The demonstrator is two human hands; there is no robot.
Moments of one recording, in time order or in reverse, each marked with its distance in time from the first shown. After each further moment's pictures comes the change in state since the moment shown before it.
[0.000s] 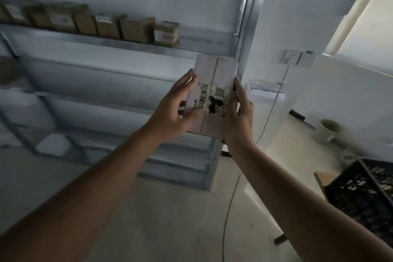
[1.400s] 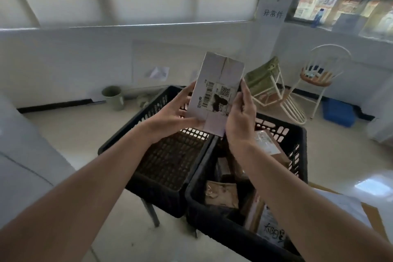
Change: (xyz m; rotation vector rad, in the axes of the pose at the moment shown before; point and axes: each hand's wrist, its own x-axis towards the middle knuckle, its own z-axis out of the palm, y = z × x) left_hand 0.171 0.375 0.663 -0.714 -1.382 0.221; right_hand -0.025 0.070 -0.701 -0.238 1.294 0.110
